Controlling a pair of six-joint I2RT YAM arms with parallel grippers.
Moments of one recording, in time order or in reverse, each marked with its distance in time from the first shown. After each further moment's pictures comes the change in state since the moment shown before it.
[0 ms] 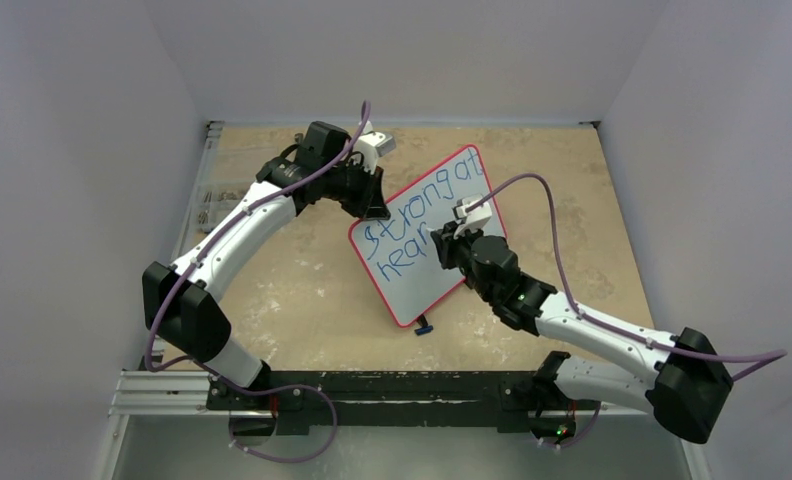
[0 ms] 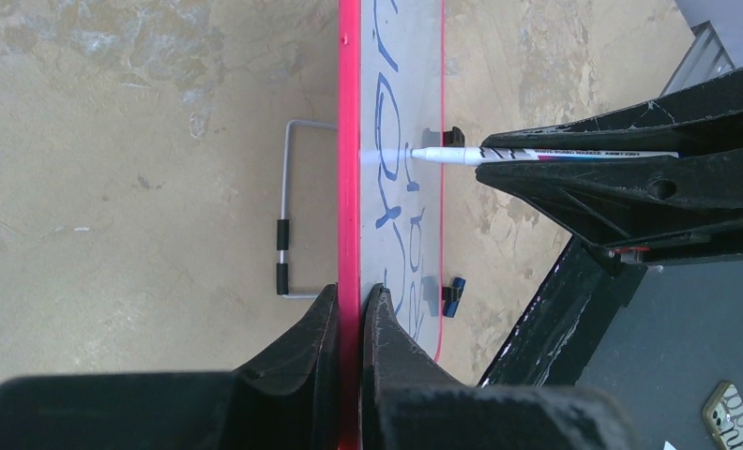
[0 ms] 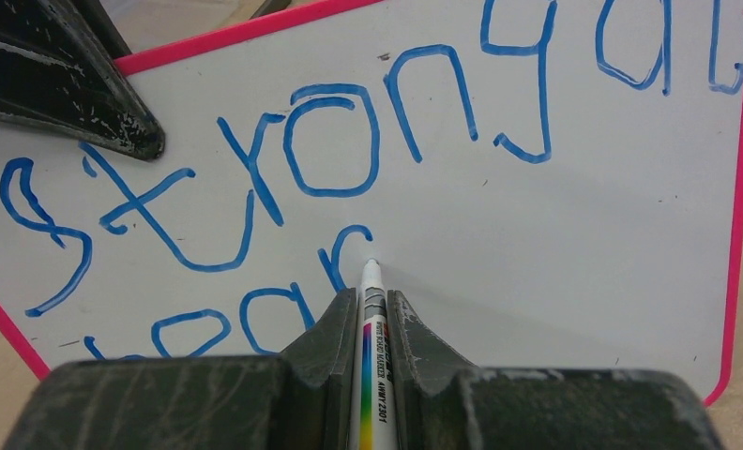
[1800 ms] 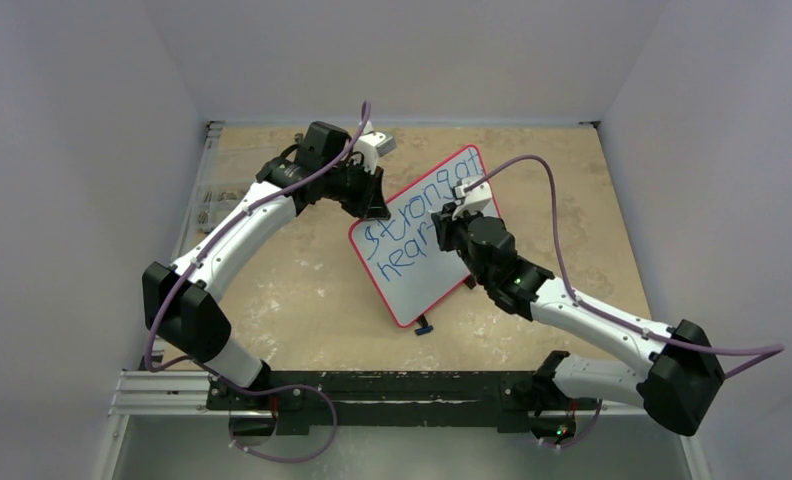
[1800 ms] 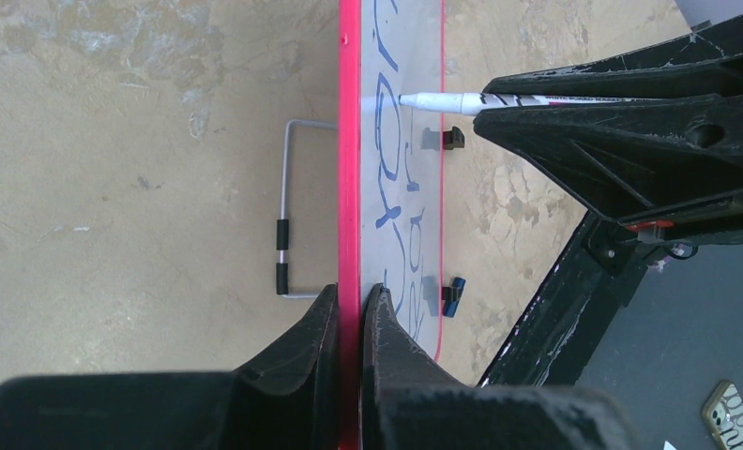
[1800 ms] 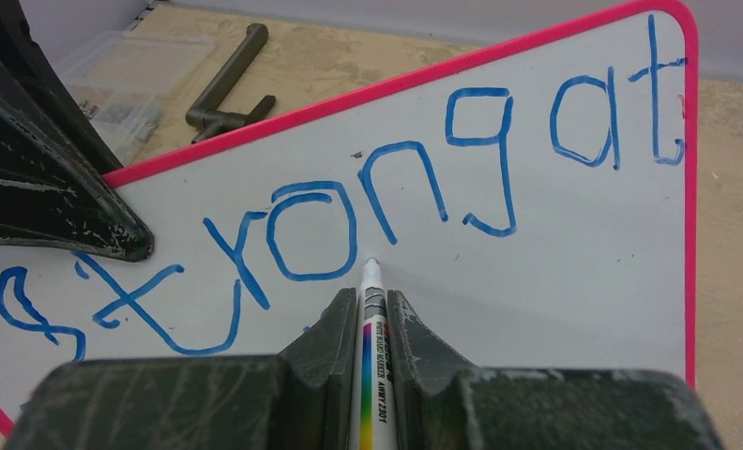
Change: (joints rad) left arm 0.000 0.000 0.000 -0.001 0.000 0.000; right arm -0.041 0.069 0.132 -0.038 0.022 -0.015
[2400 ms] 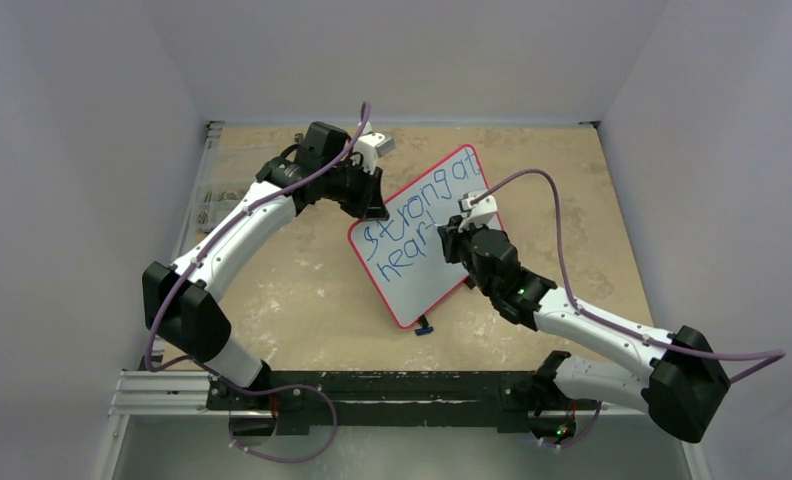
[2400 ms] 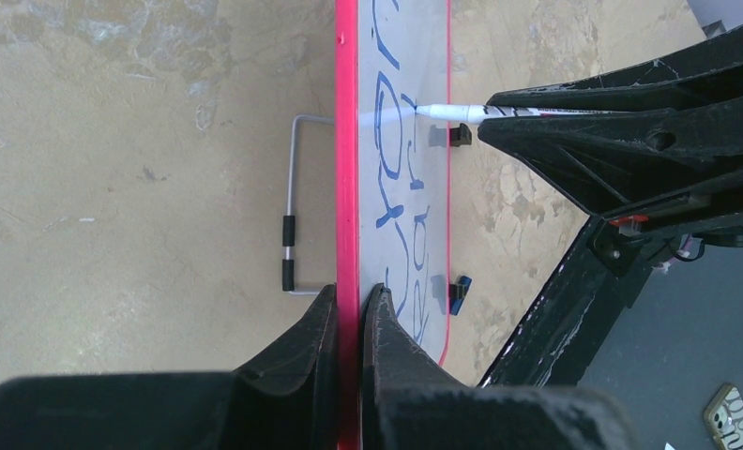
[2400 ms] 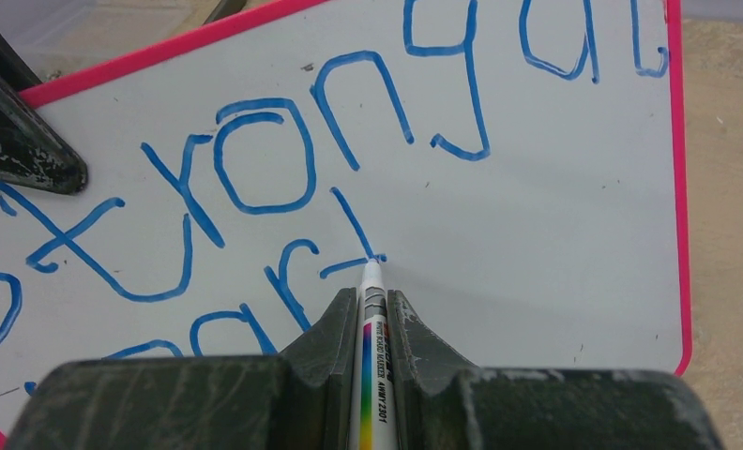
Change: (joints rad) left arm 0.001 0.000 0.000 -0.010 -0.014 -0.002; right arm -0.001 -0.032 -0.103 0.016 0.003 0.043
